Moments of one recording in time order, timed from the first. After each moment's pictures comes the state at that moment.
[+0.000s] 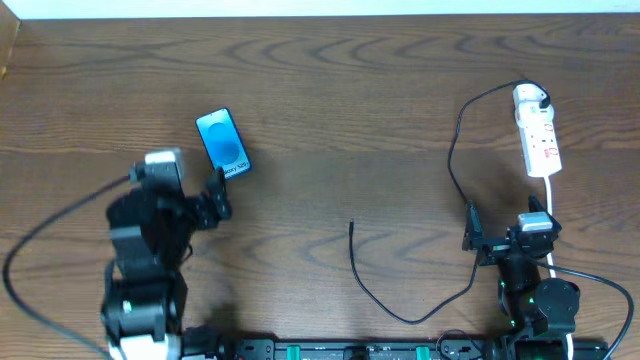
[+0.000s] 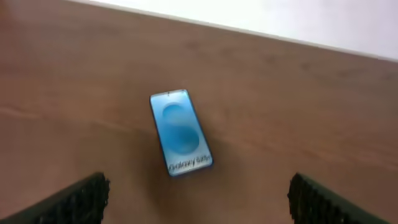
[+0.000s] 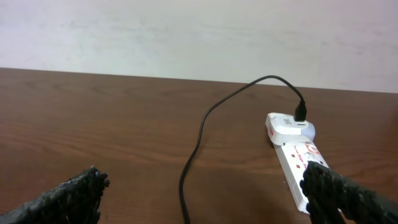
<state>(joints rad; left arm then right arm) 0.10 0.73 0.68 -0.48 0.13 -0.12 0.02 0.02 0.01 -0.07 -0.09 -0.03</state>
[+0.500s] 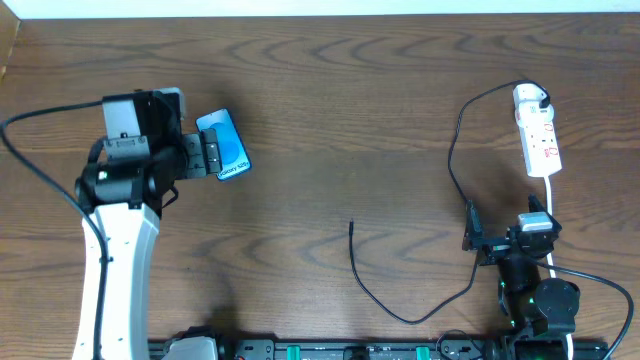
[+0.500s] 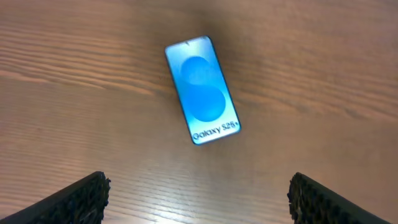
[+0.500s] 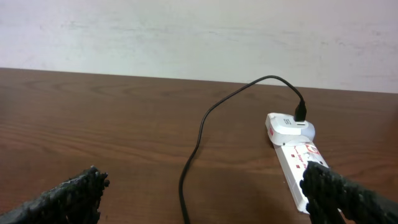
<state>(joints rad) 0.10 1.28 1.19 -0.87 0.07 -0.02 0.02 0.02 0.01 -0.07 -0.09 -0.03</state>
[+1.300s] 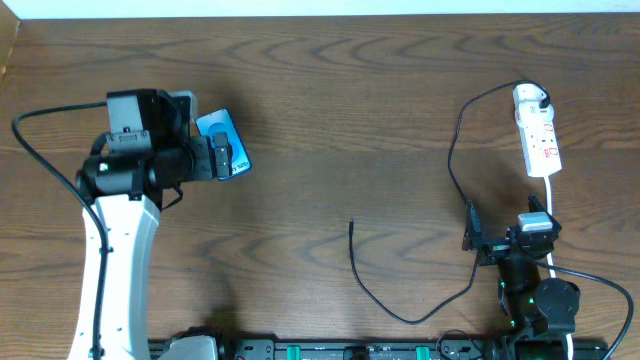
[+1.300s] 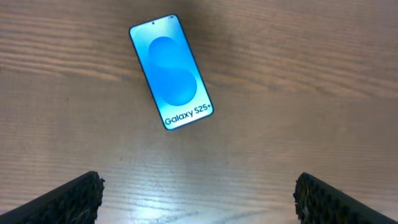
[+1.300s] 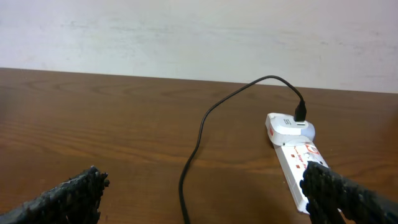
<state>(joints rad) 0.10 1.32 1.22 -0.94 0.18 -0.01 0.02 0.02 0.01 -0.07 -0.09 -0.03</state>
